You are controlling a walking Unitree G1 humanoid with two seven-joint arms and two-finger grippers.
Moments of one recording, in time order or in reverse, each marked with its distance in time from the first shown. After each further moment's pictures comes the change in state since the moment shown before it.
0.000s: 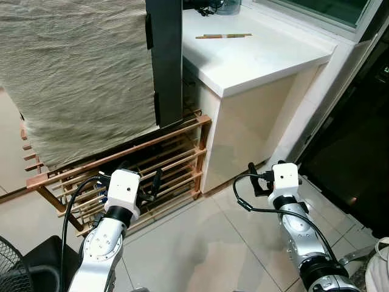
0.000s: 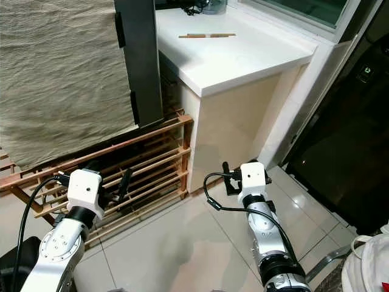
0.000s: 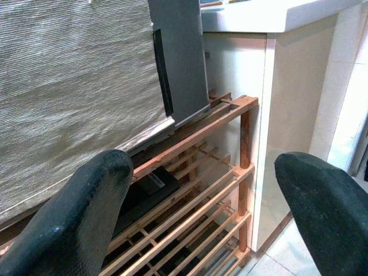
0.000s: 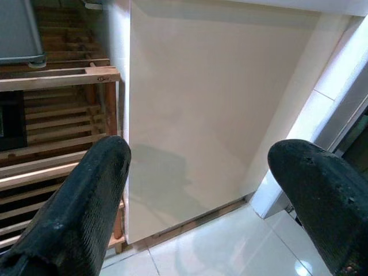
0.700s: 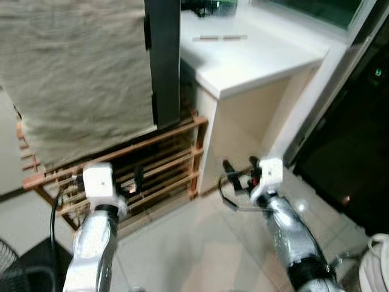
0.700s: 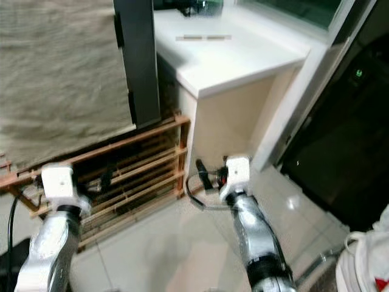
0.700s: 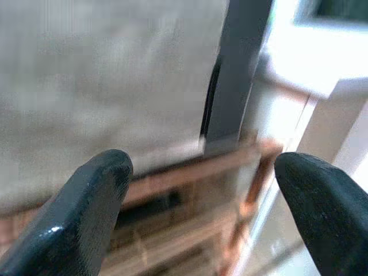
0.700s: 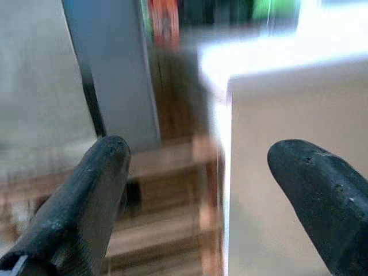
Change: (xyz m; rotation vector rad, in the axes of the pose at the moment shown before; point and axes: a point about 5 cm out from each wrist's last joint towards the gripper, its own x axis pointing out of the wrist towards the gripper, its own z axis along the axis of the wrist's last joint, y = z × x) left arm 0.008 0.035 0.027 -0.211 -0.078 0.173; right arm 0.009 0.035 0.069 0.232 -0.241 0.289
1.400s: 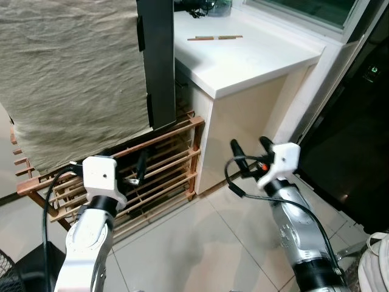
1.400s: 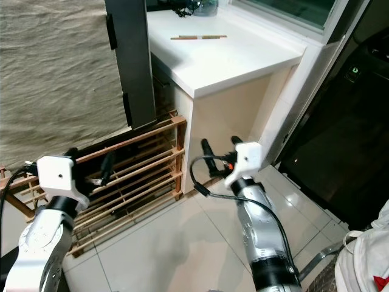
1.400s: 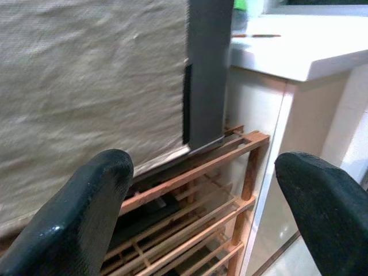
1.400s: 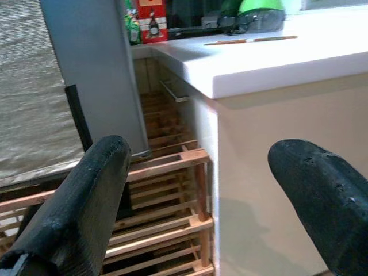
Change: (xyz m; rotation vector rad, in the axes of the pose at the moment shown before) left arm -0.008 -0.010 -0.004 0.073 0.045 -0.065; right arm 0.000 -0.001 0.004 0.017 0.054 -0.035
